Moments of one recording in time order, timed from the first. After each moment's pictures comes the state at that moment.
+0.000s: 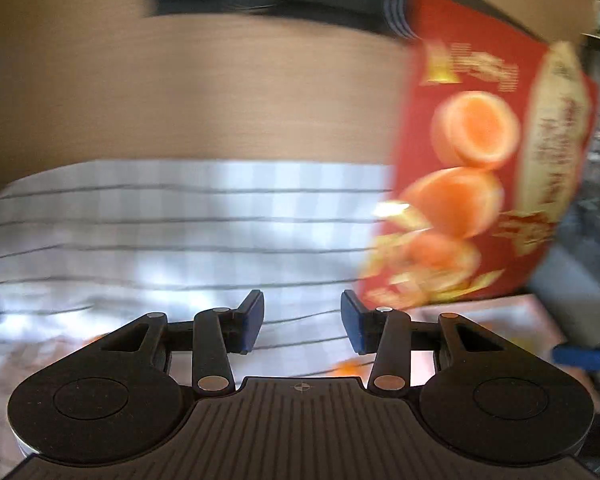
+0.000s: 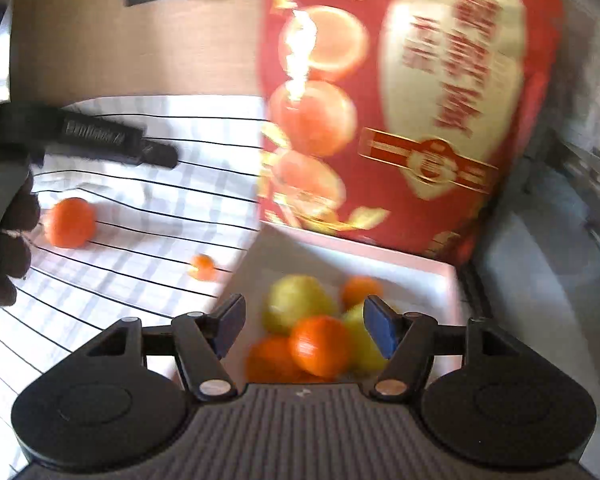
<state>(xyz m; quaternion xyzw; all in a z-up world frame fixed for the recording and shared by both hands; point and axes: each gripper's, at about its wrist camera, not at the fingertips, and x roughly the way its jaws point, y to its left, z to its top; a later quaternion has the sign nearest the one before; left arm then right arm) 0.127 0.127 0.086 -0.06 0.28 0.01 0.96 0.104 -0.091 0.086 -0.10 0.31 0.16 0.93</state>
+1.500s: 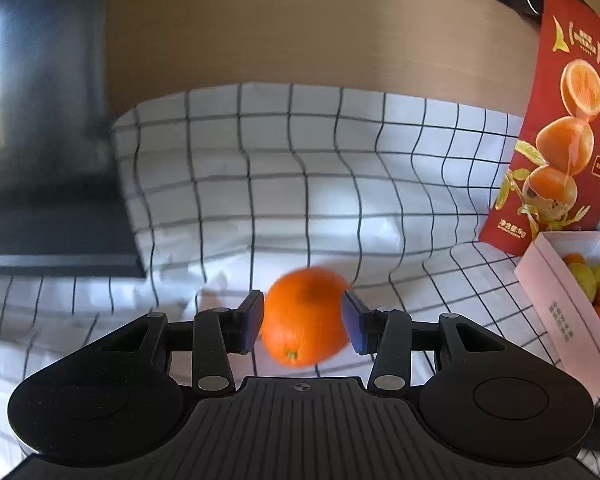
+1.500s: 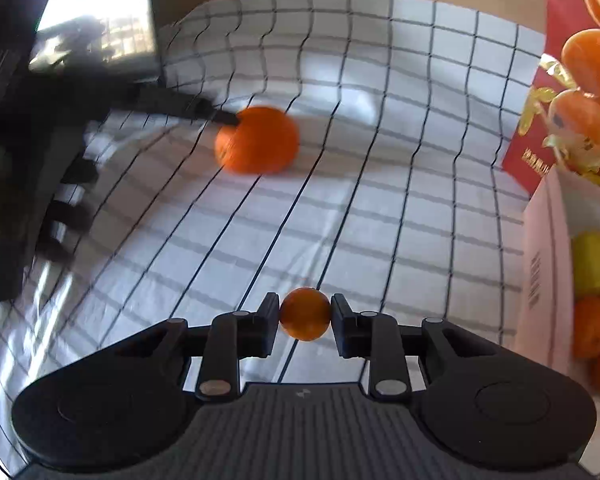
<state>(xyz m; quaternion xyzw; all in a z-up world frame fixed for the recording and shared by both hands) 0.112 0.243 0.060 -0.02 0.33 0.02 0.94 0.060 0.092 0.030 -0.11 0.42 0.28 0.86</state>
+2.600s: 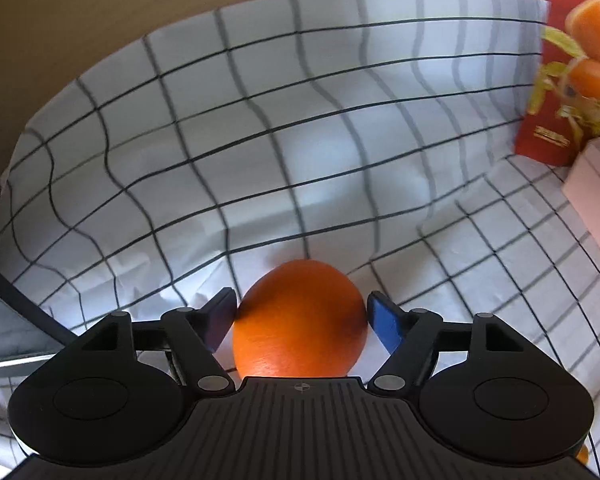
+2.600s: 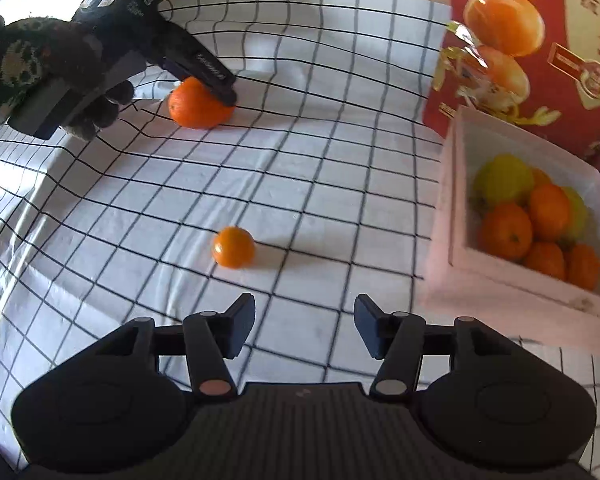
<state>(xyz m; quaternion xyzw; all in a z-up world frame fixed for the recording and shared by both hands) 0.195 0.233 0.031 0.09 0.46 0.01 0.88 0.009 0.021 0.023 -0.12 0.41 0.21 0.88</state>
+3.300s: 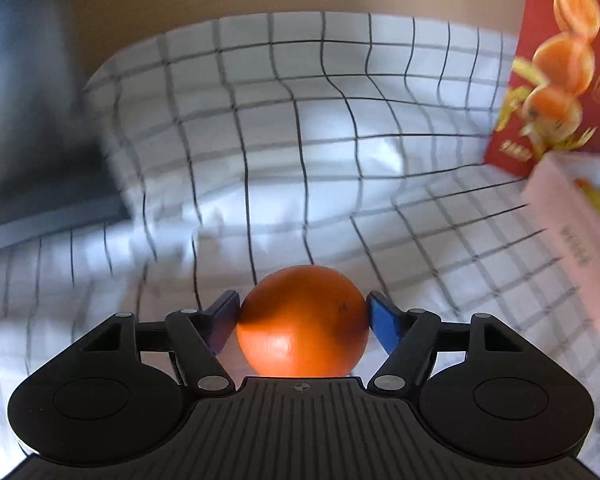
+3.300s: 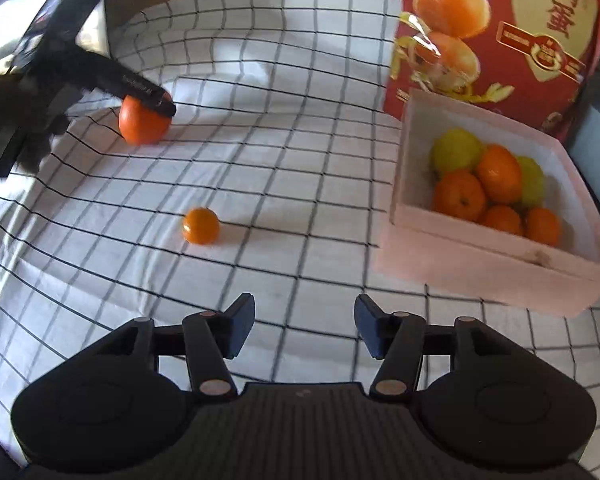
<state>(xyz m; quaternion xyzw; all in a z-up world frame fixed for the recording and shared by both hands) 0.095 0.255 0.044 -0.01 0.42 0.01 0.91 -0.005 -0.008 0.029 -0.10 0.40 0.20 0.89</state>
